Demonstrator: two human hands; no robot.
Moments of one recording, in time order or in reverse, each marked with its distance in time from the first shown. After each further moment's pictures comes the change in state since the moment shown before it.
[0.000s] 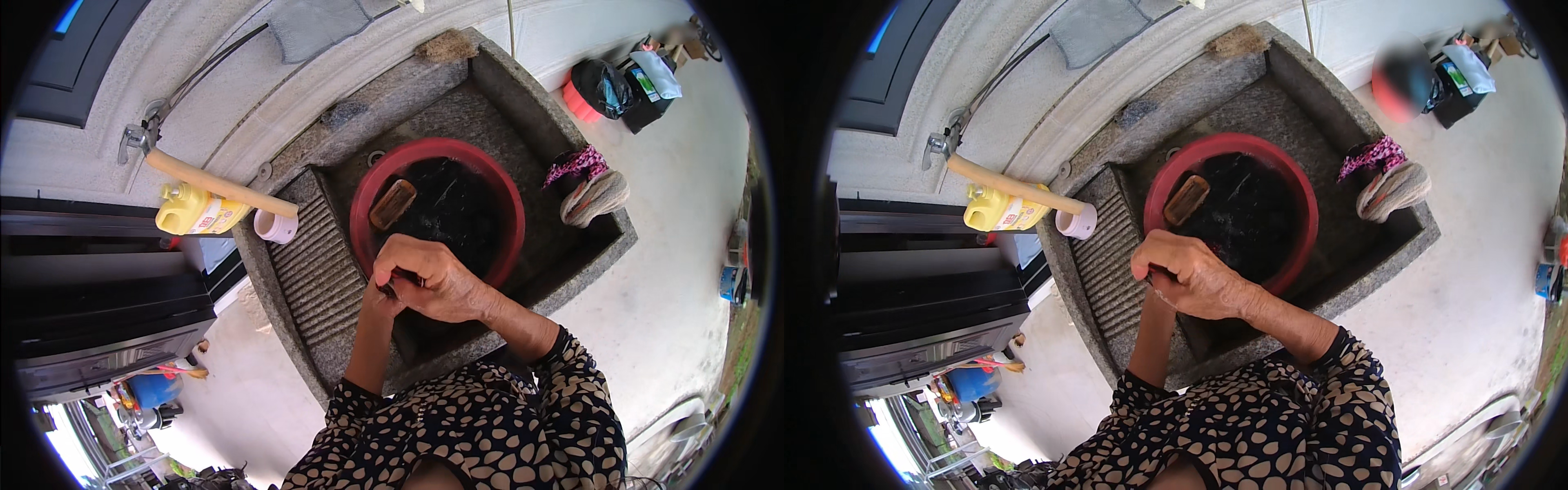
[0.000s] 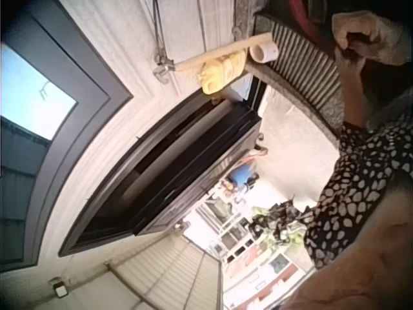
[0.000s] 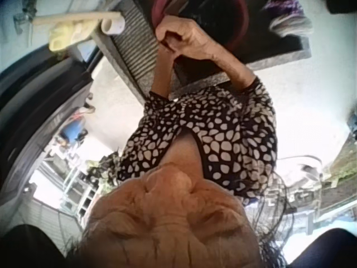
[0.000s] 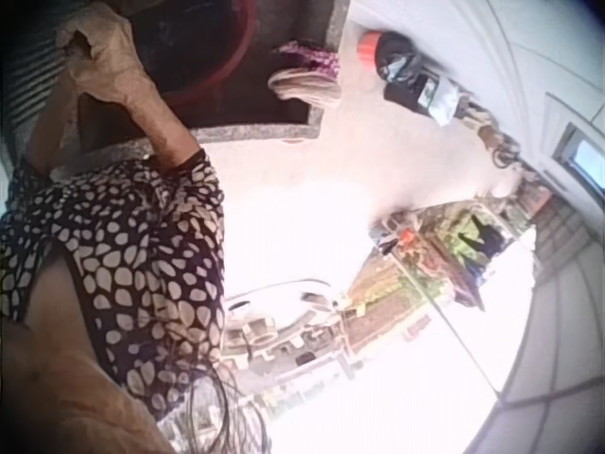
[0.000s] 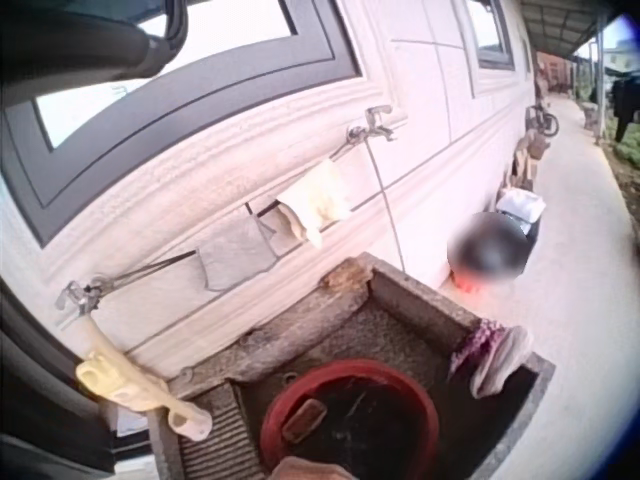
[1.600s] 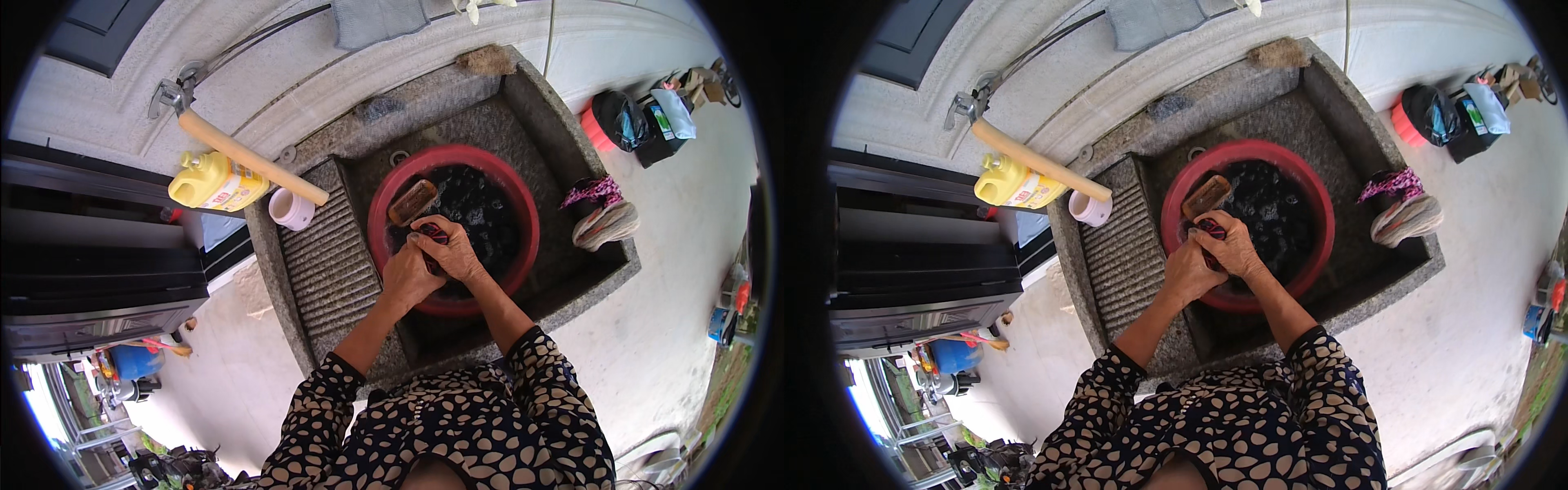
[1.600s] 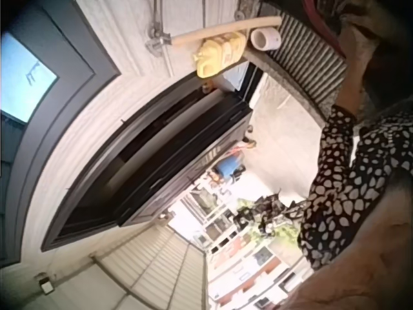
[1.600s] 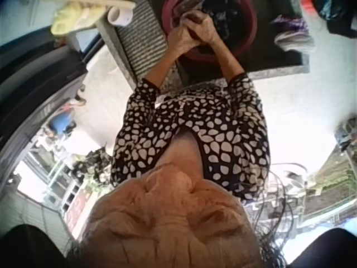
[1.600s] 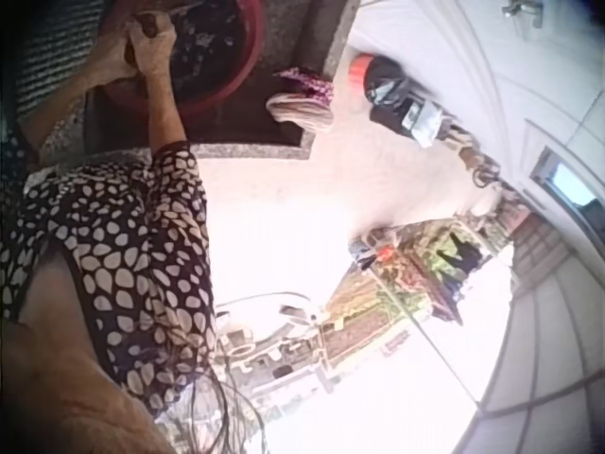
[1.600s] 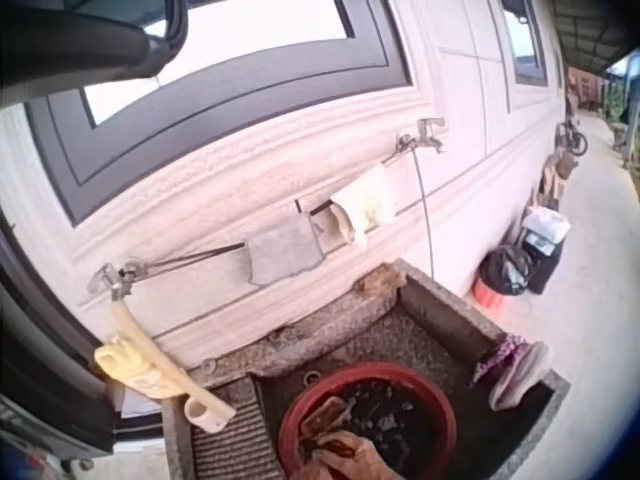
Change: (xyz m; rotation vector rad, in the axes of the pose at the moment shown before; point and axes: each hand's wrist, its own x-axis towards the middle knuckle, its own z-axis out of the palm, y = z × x) left_hand 0.024 0.020 0.068 1.965 0.256 0.003; right_hand -0.011 0.123 0.011 0.048 0.340 0.419
